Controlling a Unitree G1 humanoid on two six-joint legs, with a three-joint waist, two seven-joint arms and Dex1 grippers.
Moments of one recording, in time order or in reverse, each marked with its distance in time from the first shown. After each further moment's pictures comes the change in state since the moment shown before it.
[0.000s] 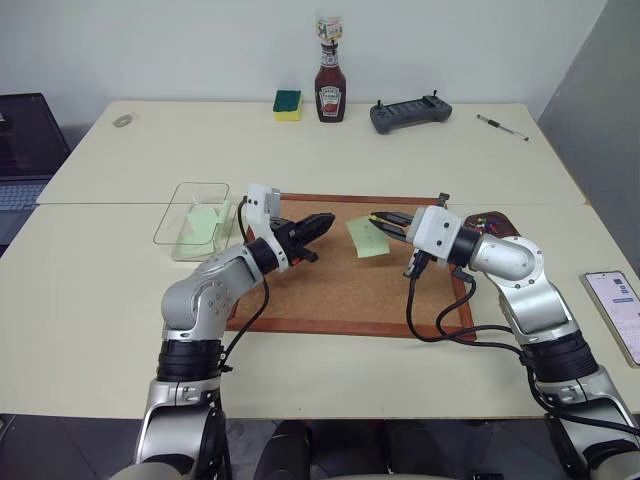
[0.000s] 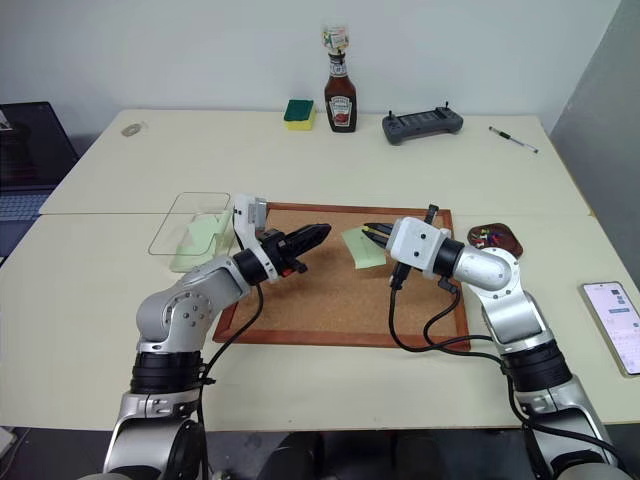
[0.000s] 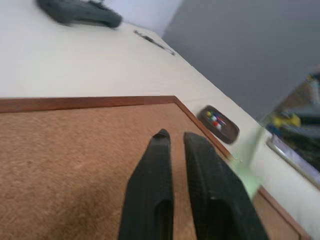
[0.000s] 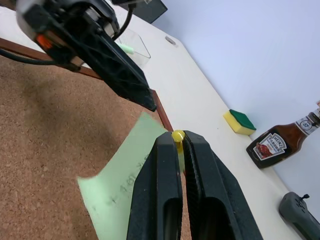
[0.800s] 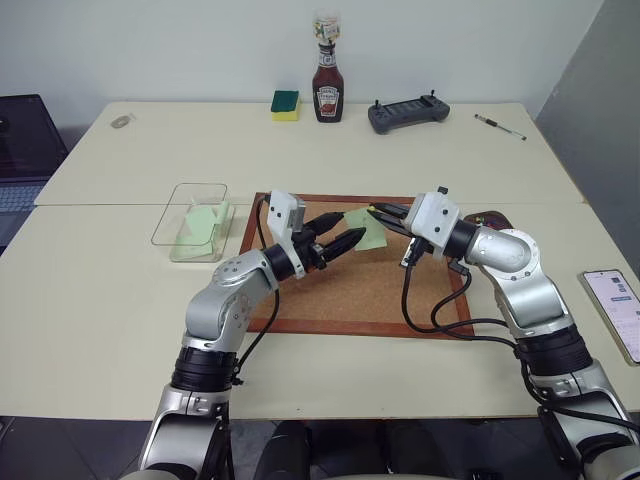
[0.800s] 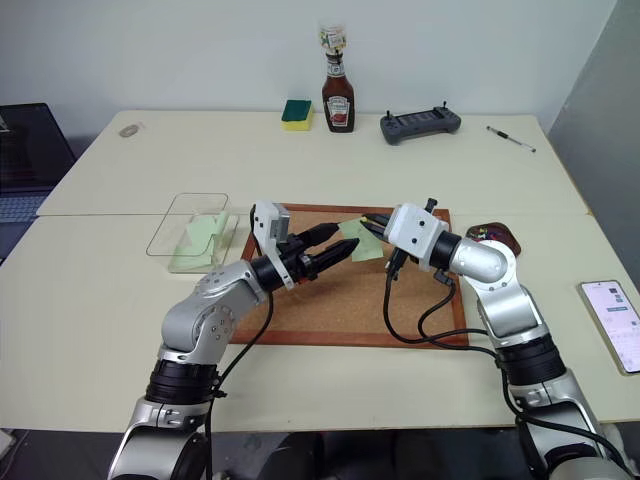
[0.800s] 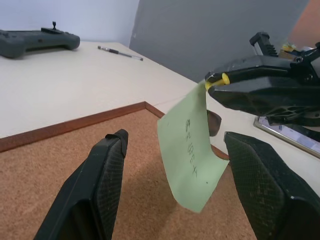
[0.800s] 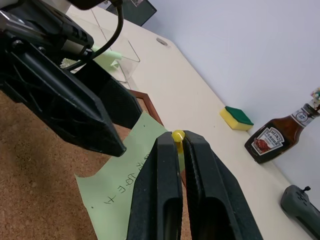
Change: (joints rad) left arm 0.000 -0.045 -0.100 0.082 0.116 -0.208 -0.087; right arm -0.036 0.026 -0.003 0.001 0.032 0.086 -0.015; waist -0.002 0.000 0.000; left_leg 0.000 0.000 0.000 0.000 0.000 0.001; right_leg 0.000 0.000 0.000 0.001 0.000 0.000
